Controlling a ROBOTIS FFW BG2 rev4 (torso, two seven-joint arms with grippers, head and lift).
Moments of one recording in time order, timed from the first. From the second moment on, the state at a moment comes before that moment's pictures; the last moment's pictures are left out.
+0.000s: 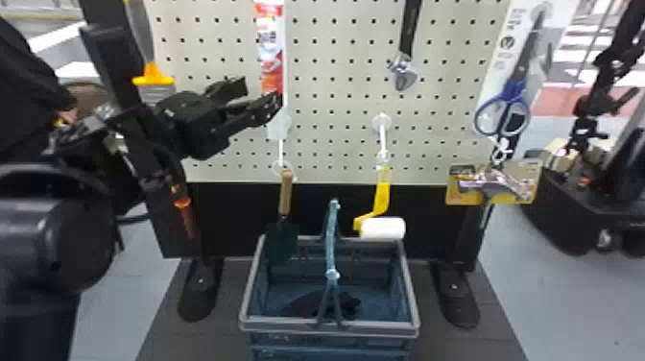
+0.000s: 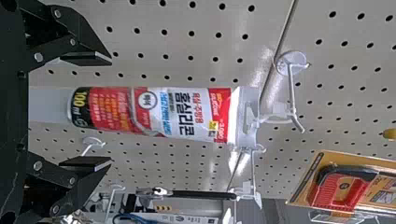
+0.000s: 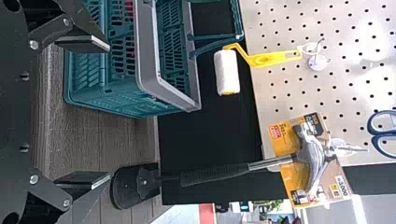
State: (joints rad) left arm -0.33 0.13 0.04 -2.01 0.30 0.67 -0.66; right arm 0.68 -0.09 0.07 -1.86 -0.17 -0.24 0.11
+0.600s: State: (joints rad) left arm -0.49 0.16 -0.04 -1.87 0.34 0.66 -0.68; right arm 0.67 -0.09 0.07 -1.86 -0.17 -0.24 0.11
